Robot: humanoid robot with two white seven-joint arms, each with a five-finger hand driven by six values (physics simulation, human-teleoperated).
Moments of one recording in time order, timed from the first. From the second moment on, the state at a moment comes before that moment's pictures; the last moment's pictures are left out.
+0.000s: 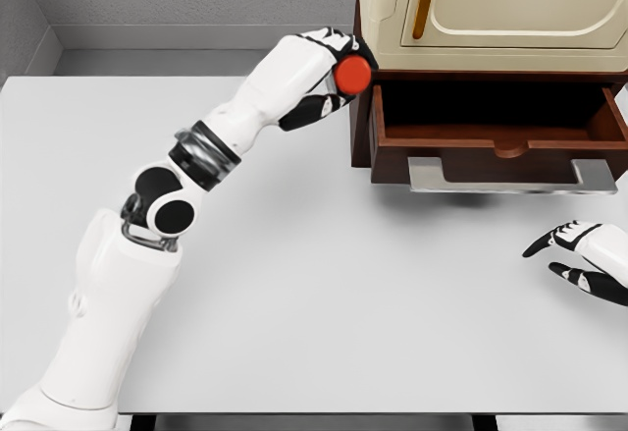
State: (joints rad) left arm -0.46 0.05 -0.33 -1.63 -0.68 -0.33 -0.25; right arm 0.37 -0.97 -0.04 -1.69 0.20 -0.61 0.11
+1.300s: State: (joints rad) left arm -0.62 0.00 -0.53 -1.55 -0.98 -0.32 -0.25; right arm 0.38 -1.05 -0.05 -1.69 0.20 -0.61 0.11
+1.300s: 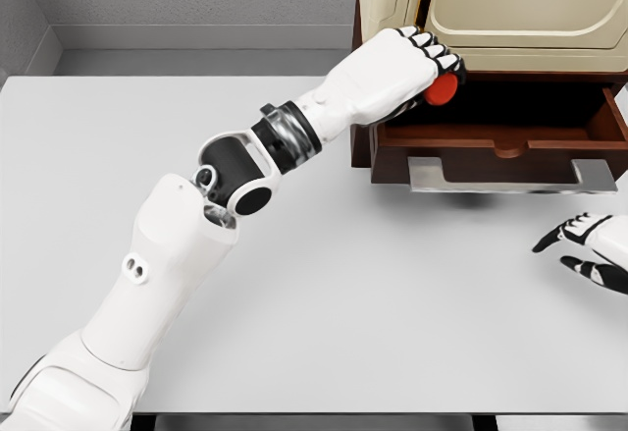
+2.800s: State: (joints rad) left arm -0.51 0.20 -0.19 -1.79 -0.67 -0.60 -0.25; right arm 0.41 -1.19 -0.05 -1.69 0.13 -0.61 0.11
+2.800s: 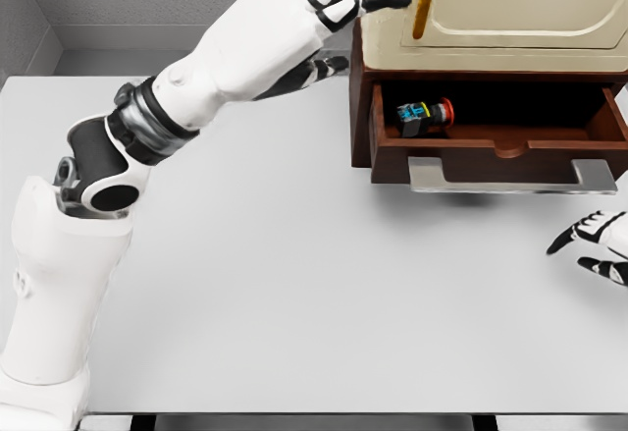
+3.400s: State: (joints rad) left arm -0.12 0.52 0.13 -1.41 -0.45 -0.61 -0.26; right arm 0.34 -1.17 -0.04 -1.68 0.11 -0.62 0.13
